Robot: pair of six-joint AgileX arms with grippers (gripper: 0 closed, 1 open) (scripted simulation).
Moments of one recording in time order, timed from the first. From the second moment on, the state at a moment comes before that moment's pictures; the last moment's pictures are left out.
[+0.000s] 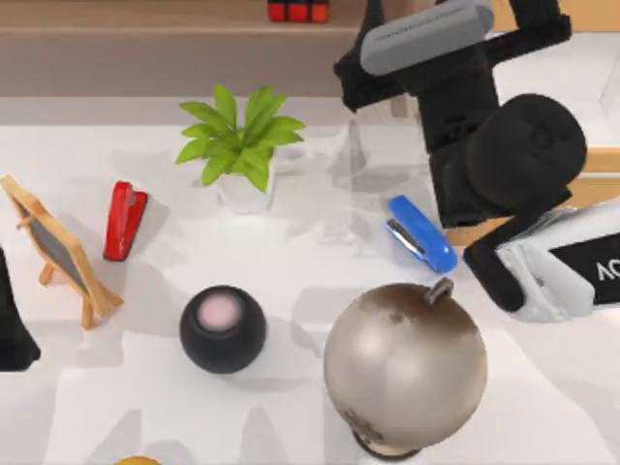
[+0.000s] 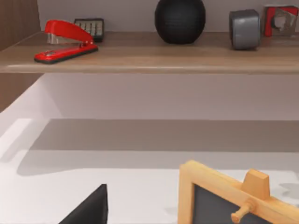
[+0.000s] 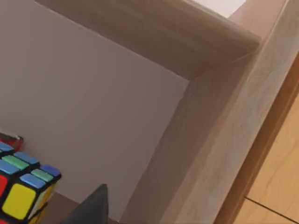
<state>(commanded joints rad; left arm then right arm) 0.00 0.00 0.00 0.00 0.00 0.00 0.63 1.94 0.92 1.43 0.50 -0.69</state>
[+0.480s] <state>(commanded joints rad) 0.00 0.00 0.00 0.00 0.00 0.00 0.53 1.82 0.35 1.73 0.41 -1.21</state>
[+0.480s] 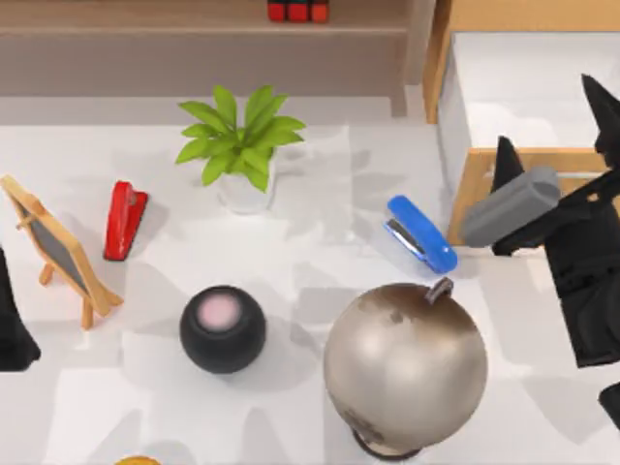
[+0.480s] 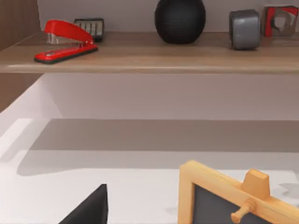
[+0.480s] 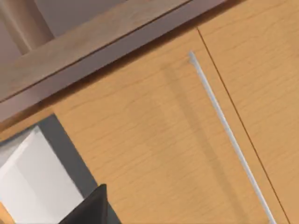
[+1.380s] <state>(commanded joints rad) 0.00 0.00 0.00 0.00 0.00 0.00 0.34 1.99 0.23 1.75 0.38 -1.55</state>
